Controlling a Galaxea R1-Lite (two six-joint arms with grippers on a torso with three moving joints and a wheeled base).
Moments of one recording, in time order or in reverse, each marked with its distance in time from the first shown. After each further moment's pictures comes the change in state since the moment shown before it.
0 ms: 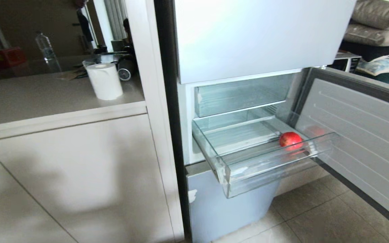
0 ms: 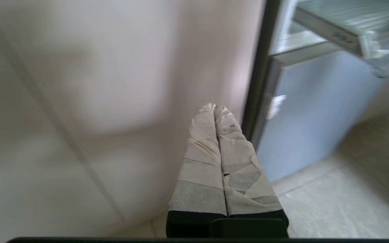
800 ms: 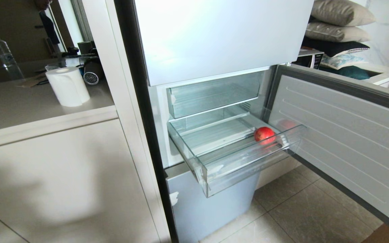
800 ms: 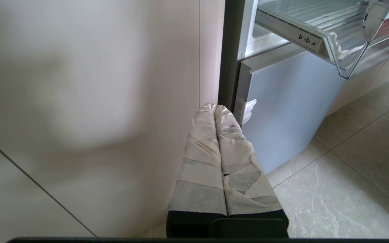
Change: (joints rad) left arm 0.000 0.000 0.000 0.000 0.000 0.000; right arm -0.291 0.512 -0.041 -0.213 0.033 0.197
